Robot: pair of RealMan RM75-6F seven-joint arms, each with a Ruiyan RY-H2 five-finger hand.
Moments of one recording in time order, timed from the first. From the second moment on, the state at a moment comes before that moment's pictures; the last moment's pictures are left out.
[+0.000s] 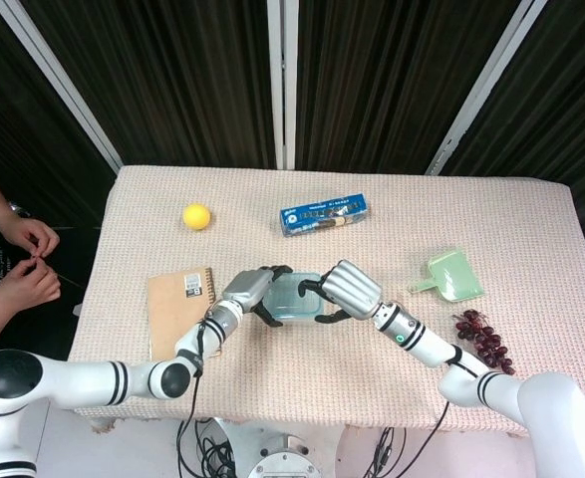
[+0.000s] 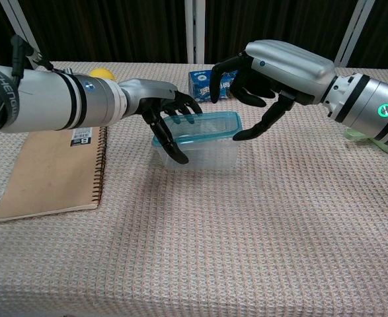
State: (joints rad) left arm -1.09 -1.61 -0.22 -1.53 0.56 0.69 0.23; right arm 0.83 -1.74 0.01 -0.89 -1.76 1.31 0.45
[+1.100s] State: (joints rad) left arm -1.05 -1.56 -0.22 -1.58 0.72 0.69 0.07; right arm 0.82 -1.83 -0.02 -0.74 -1.77 1.37 0.45
